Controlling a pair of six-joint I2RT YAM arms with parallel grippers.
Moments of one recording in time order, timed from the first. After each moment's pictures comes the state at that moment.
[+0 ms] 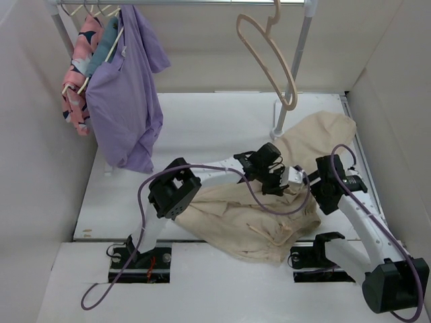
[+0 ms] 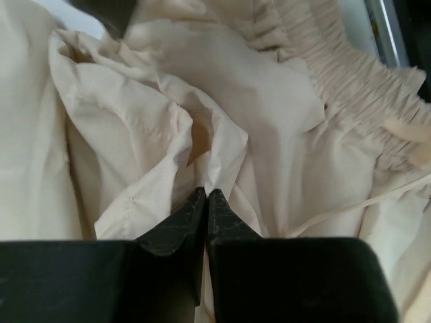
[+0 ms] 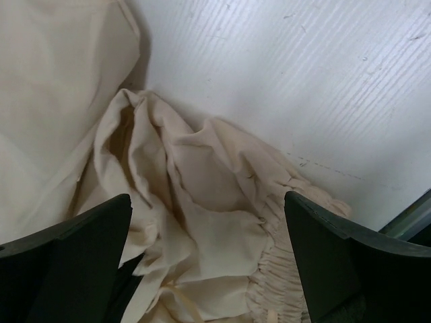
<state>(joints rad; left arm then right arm) -1.02 2.12 1.53 -0.21 0.63 0.52 0.14 0.93 0.71 -0.95 0.34 1.17</state>
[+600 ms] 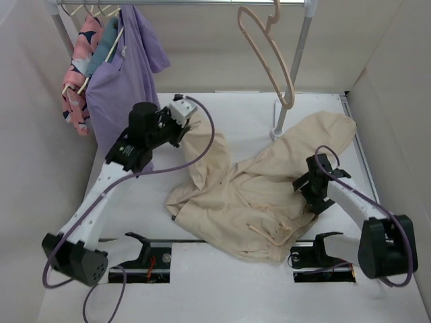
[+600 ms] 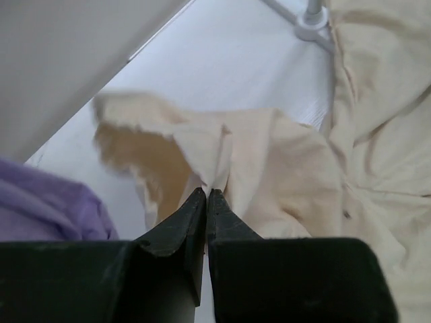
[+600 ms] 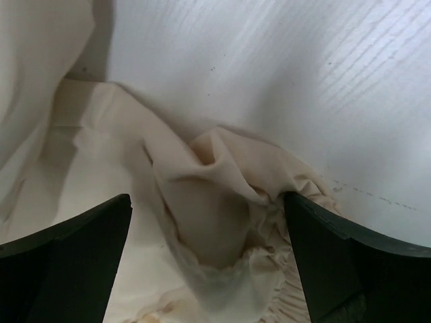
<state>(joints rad) -0.42 1.23 1.25 -0.42 0.31 0.33 0.12 1.11 0.61 -0.75 0.23 1.14</state>
